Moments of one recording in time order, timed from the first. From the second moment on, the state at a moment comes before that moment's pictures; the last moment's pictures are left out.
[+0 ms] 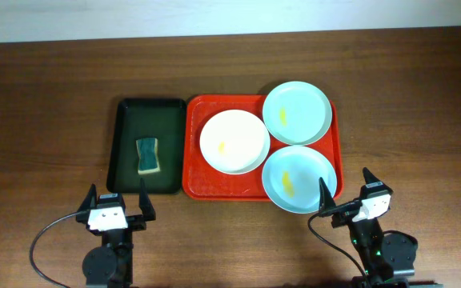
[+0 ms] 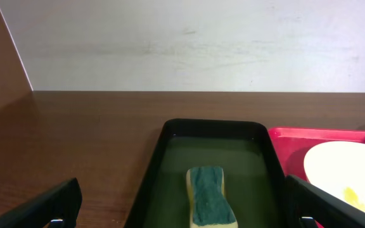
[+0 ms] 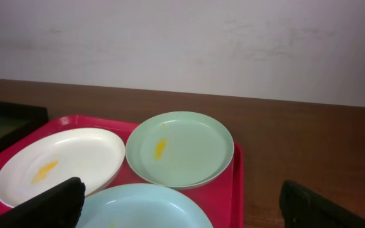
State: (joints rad) left arm -0.05 0.01 0.01 -0.06 -0.16 0.01; right arm 0.02 0.01 0.01 -0.06 -0.17 0.00
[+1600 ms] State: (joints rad) left arm -0.05 0.37 0.66 -0.44 0.05 0.00; right arm 0.02 0.06 0.29 -0.26 -0.18 0.07
